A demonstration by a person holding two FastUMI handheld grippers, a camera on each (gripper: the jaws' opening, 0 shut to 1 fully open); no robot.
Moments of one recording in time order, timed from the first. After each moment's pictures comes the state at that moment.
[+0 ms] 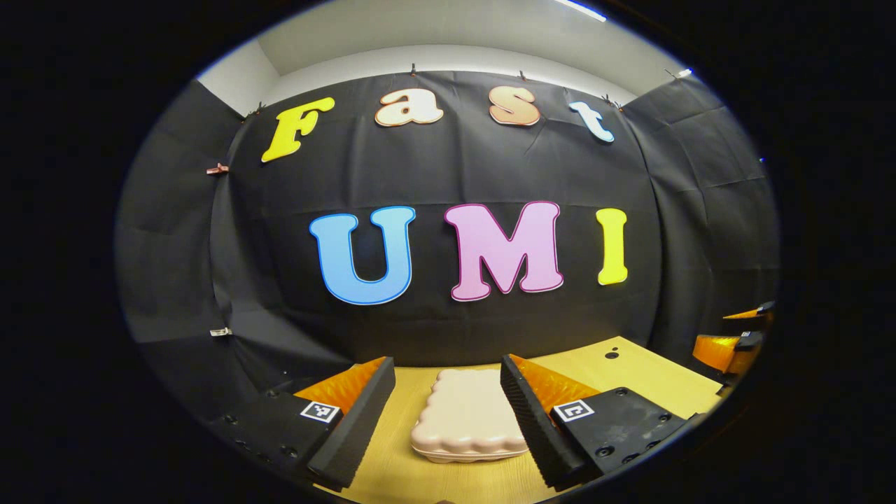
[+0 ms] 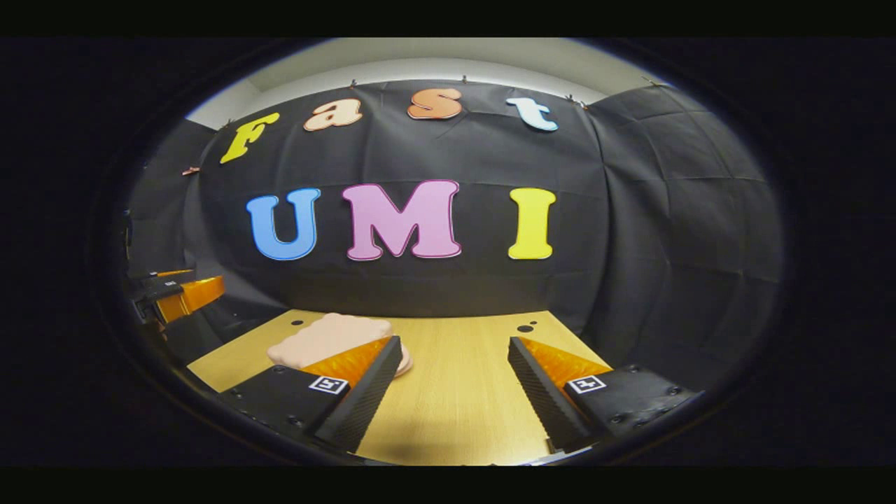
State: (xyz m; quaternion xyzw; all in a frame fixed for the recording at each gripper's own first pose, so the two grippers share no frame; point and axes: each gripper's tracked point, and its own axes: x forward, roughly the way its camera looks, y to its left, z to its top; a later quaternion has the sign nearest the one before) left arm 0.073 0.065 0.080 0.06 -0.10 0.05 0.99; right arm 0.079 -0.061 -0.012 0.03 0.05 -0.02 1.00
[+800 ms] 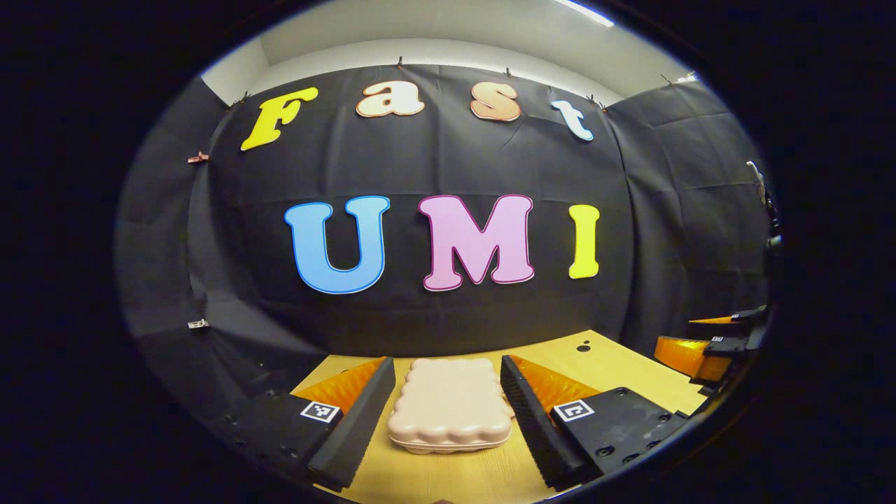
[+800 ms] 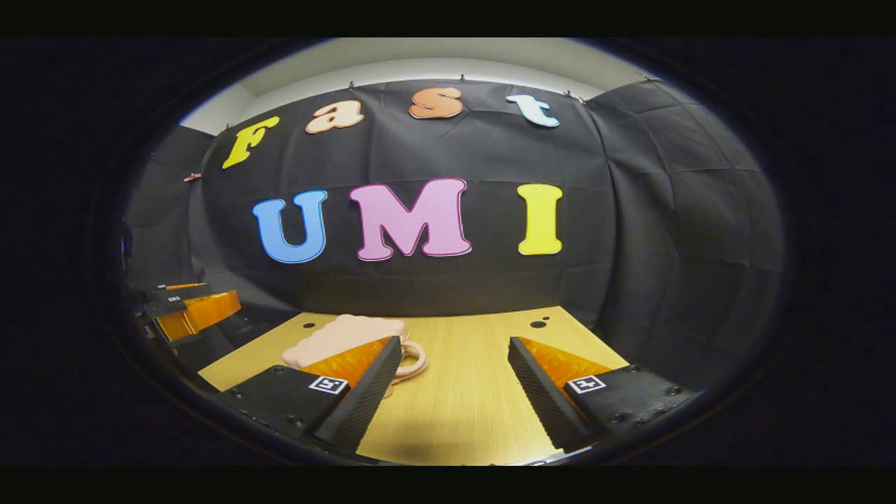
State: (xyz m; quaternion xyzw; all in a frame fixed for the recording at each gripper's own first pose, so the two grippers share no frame) left arm 0.064 0.053 0.067 0.06 -0.08 0.02 0.99; right arm 0.080 -0.033 -0.015 0.06 0.05 0.00 1.00
